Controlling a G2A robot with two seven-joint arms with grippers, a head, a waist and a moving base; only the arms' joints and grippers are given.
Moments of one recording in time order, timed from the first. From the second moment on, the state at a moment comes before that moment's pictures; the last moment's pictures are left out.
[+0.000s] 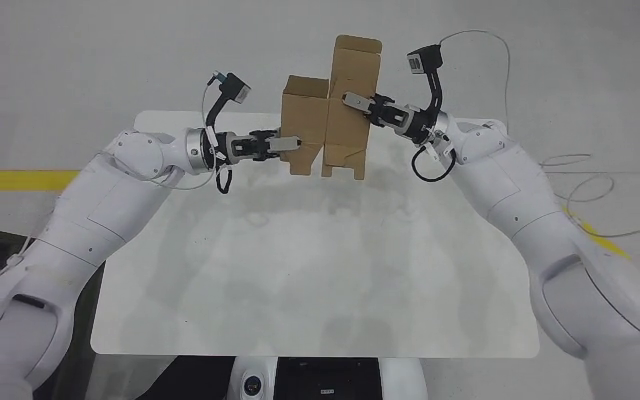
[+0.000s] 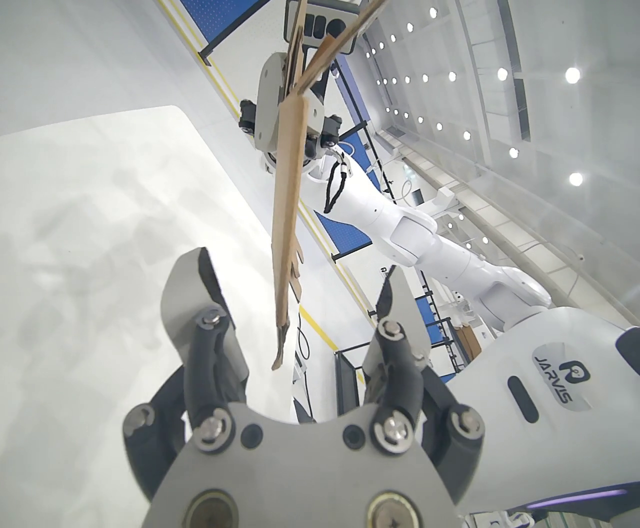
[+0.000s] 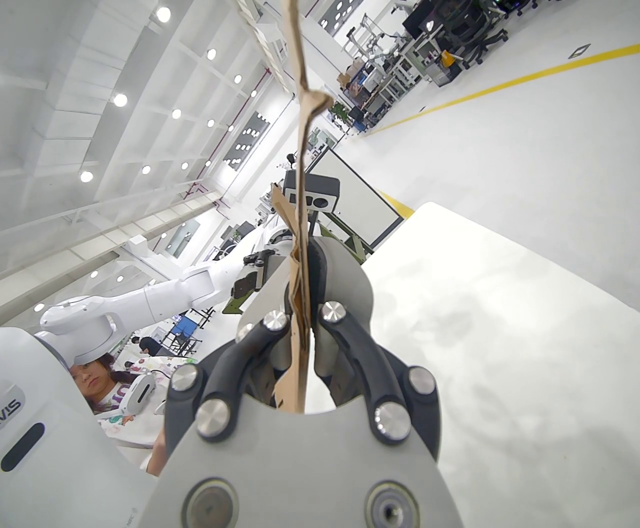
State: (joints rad) left arm 0.42 -0.89 -0.59 -1.17 -0.72 -0.66 -0.97; right arm -0.26 -1.27 0.48 -0.66 0.76 -1.01 0.80
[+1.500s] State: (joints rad) left arm 0.43 -0.90 -0.68 -1.18 -0.66 -0.29 -1.53; right arm -0.34 -1.06 0.64 -0.93 0.63 -0.60 1.23
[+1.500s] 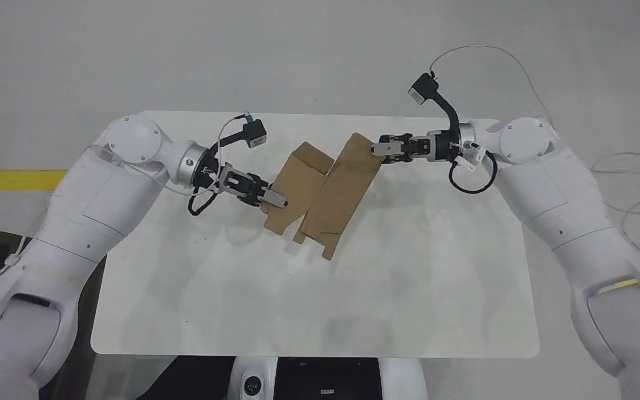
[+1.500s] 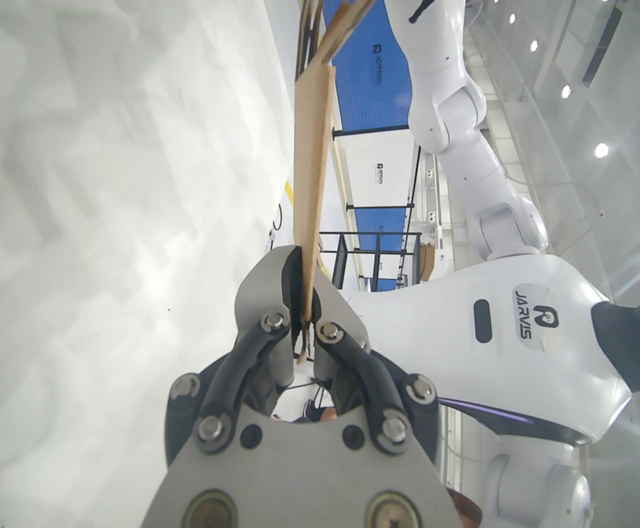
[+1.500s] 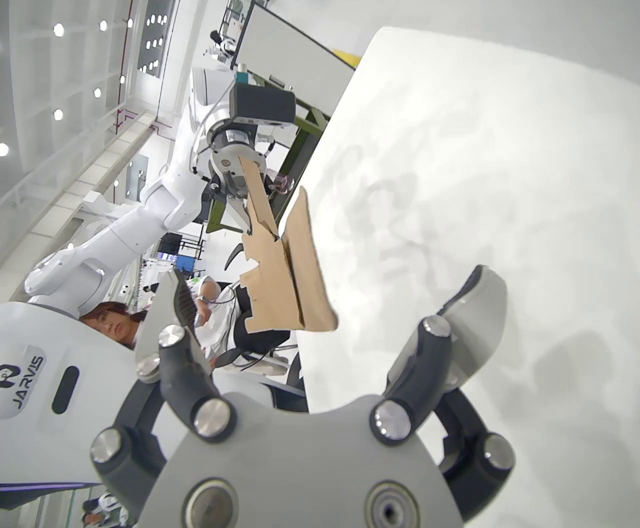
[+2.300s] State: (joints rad) left arm 0.40 -0.88 -0.60 -1.19 -0.78 -0.28 -1.54; right arm -0.39 -1.02 0.59 -1.05 0.70 -0.56 1.26
